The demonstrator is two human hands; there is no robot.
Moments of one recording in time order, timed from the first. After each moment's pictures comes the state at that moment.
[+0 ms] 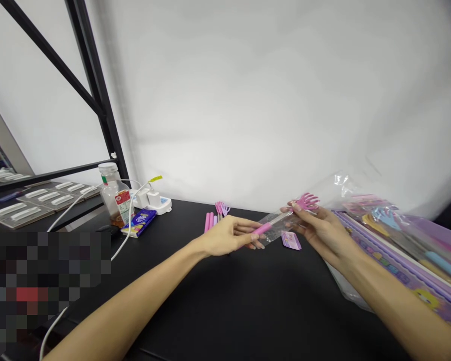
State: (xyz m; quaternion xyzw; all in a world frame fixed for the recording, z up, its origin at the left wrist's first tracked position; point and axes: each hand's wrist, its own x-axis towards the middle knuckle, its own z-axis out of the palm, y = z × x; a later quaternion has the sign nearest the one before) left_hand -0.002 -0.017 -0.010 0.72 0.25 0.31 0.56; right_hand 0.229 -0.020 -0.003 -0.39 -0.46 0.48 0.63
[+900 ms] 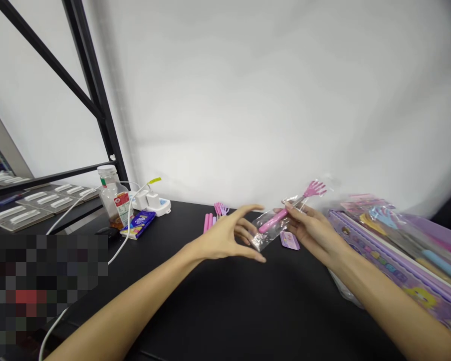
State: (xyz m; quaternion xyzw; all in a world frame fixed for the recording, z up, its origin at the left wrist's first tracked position) left_hand -0.008 -0.023 -0.006 0.79 0.23 0.35 0.44; right_hand 0.224 -0.014 -0.005 -0.40 -0.45 0.52 0.61
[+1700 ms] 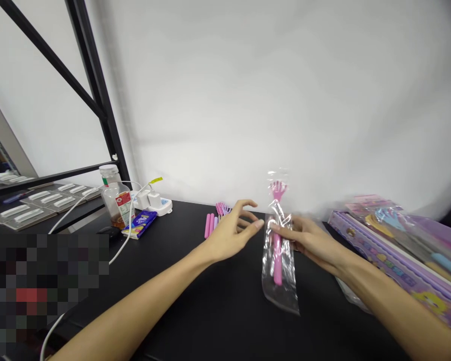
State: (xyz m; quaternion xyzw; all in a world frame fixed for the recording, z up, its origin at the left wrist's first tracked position) left_hand 0.005 -0.026 -0.010 0.74 0.31 0.43 0.41; right_hand 0.215 -0.036 0.002 -0.46 -0.59 0.52 0.41
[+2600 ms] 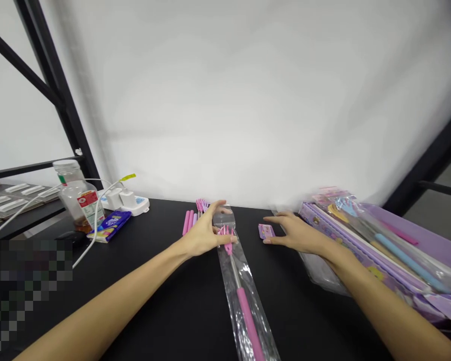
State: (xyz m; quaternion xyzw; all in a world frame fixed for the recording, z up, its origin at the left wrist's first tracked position) left_hand 0.002 -0.009 -0.031 0.71 0.31 0.39 0.50; right_hand 0.293 -0.001 -0.025 -0.56 -0.80 0.07 0.20
